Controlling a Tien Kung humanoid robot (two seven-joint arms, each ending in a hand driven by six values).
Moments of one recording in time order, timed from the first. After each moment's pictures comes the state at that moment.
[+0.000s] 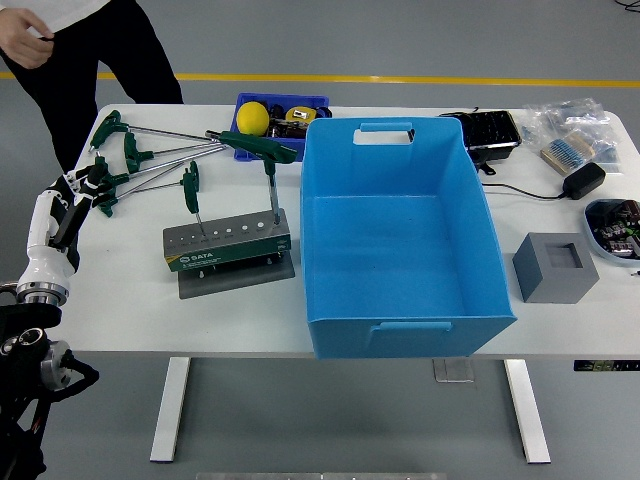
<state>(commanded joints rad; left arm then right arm) -0.12 0.09 -1.53 -1.20 1.19 0.15 -0.24 0.07 -0.14 0.06 0.21 0.19 -0.23 0.08</state>
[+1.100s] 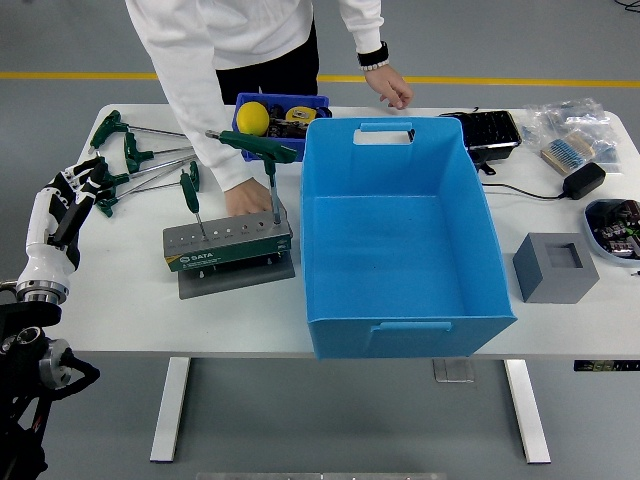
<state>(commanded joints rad) -0.11 0.09 -1.52 -1.21 1.15 0.14 -0.26 0.07 -0.14 0.06 0.21 0.19 -0.23 0.08</state>
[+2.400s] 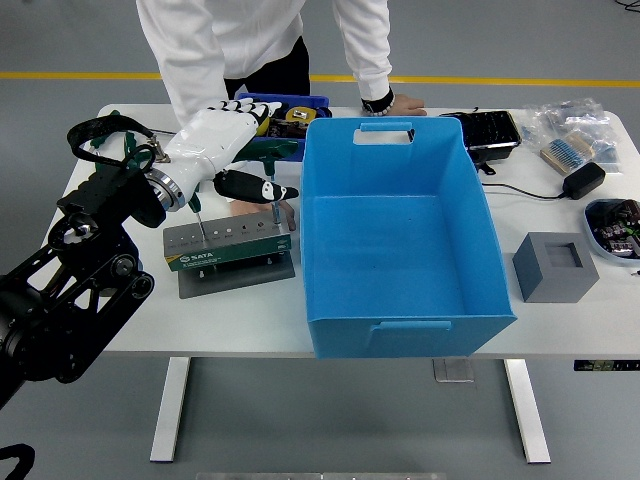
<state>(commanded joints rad) -0.54 0.22 -1.03 -1.43 2.22 -0.13 0.22 0.07 -0.15 0.07 0.21 0.18 -0.24 0.08</state>
